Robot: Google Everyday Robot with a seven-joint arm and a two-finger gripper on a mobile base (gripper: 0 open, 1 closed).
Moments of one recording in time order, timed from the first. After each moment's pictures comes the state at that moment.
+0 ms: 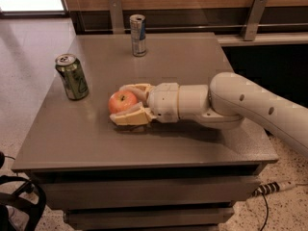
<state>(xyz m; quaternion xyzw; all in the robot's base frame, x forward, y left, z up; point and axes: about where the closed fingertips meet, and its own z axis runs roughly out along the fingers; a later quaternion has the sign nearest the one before) 0.521 0.071 0.850 -0.52 0.57 0.37 0.52</state>
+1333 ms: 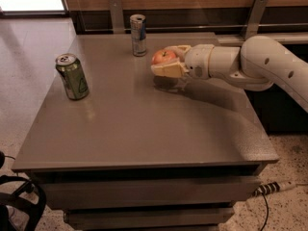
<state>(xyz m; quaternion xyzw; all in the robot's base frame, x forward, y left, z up) 0.673 -0.046 0.878 -0.43 0.66 0.27 0.55</state>
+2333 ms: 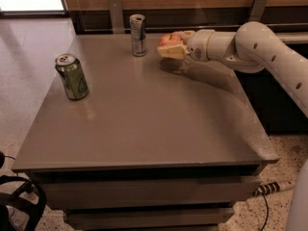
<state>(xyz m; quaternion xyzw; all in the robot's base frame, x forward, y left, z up) 0.768 -0.075 0.881 -0.39 0.68 0.23 0.57</state>
